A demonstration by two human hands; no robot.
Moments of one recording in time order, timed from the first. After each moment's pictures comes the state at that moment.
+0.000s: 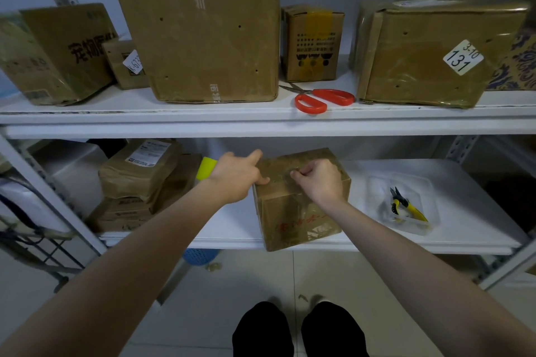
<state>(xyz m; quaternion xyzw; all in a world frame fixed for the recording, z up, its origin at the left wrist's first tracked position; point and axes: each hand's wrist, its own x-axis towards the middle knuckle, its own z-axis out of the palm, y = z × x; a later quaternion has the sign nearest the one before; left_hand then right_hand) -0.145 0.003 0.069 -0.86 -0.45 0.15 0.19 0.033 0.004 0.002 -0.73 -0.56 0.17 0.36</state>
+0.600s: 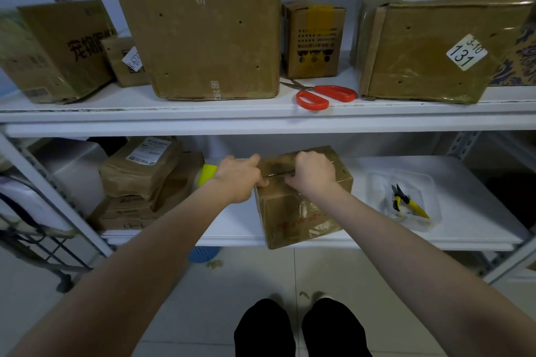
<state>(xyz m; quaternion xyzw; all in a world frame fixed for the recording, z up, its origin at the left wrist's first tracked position) -0.145 0.009 0.052 -0.86 -0.47 0.14 0.14 0.019 0.008 0.029 -0.72 -0.69 0.00 0.12</state>
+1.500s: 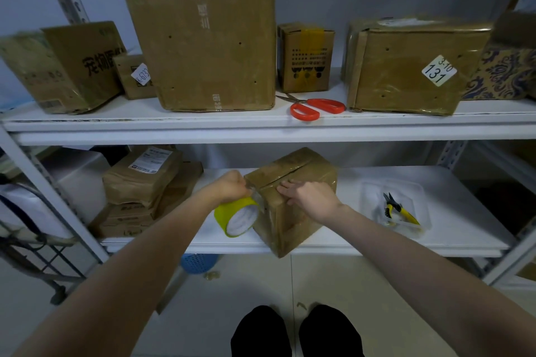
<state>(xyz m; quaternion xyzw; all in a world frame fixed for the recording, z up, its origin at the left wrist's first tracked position) -0.159 0.017 0.039 -0.69 -0.66 -0.10 -0.29 0.046 -0.009 -0.002 -0.53 -0.85 -0.04 0.02</state>
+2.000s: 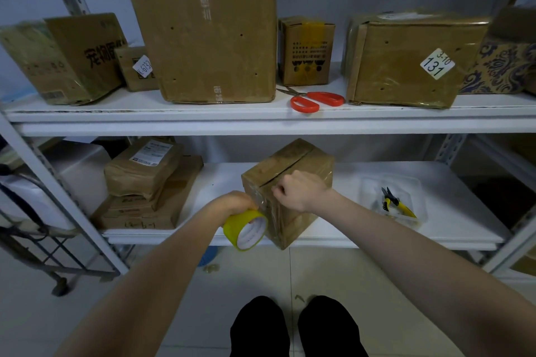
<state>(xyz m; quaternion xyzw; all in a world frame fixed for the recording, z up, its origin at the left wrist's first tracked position) -0.155 0.000 -0.004 -0.60 -0.66 -0.05 -0.44 0.017 -0.023 0.021 -0.60 -0.80 0.02 0.04</state>
